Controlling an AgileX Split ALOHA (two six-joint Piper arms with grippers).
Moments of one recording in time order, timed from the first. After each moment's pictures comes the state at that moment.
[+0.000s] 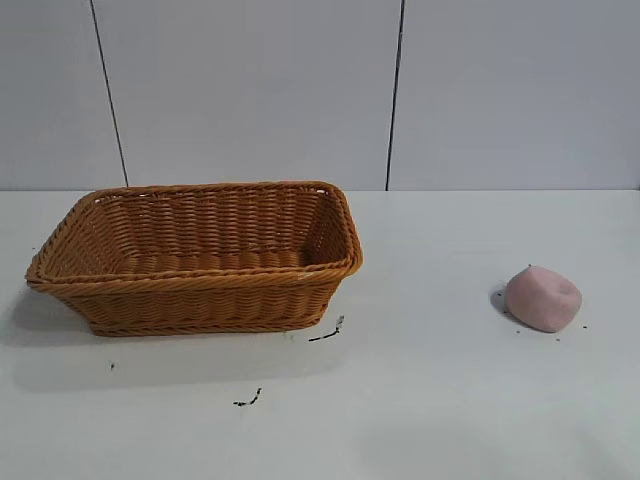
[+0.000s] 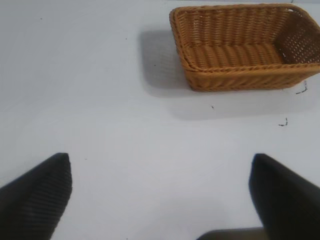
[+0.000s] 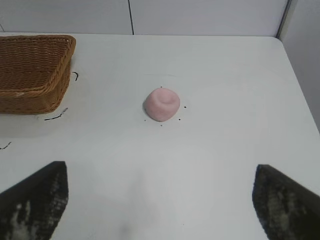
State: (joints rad) left arm -0.02 -0.01 -0.50 -0.04 1.07 0.00; right arm -0.01 0.00 -0.50 0.06 1.03 -0.06
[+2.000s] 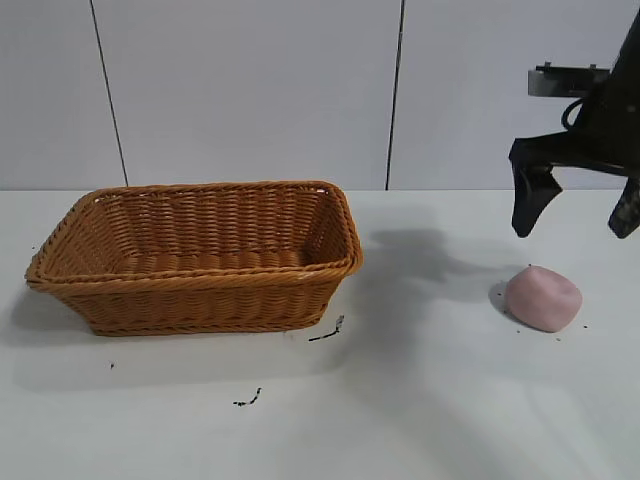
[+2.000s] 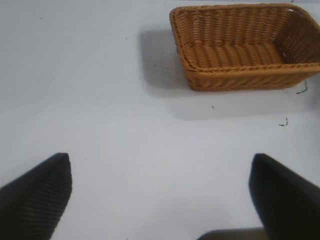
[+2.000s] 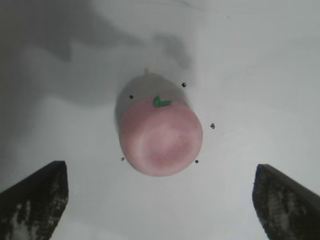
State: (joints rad) left arm -0.02 -0.01 -0.50 -0.04 1.07 0.00; right arm 0.02 1.96 -1.35 0.06 0.82 -0.09
